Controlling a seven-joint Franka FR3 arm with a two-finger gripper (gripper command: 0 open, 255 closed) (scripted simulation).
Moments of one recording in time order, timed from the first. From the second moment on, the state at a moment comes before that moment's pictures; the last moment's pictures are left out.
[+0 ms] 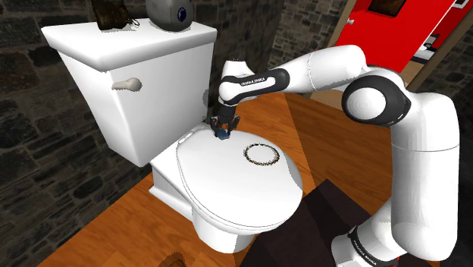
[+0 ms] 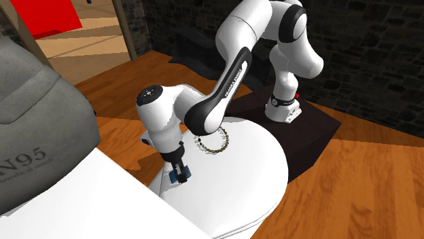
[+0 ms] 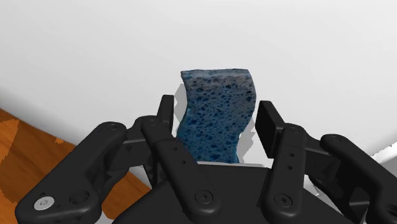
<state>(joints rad) 0.11 0.62 0.06 -1.56 0.08 2.10 0.33</state>
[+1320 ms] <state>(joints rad) 0.11 0.56 0.07 -1.52 0.08 2.00 0.34</state>
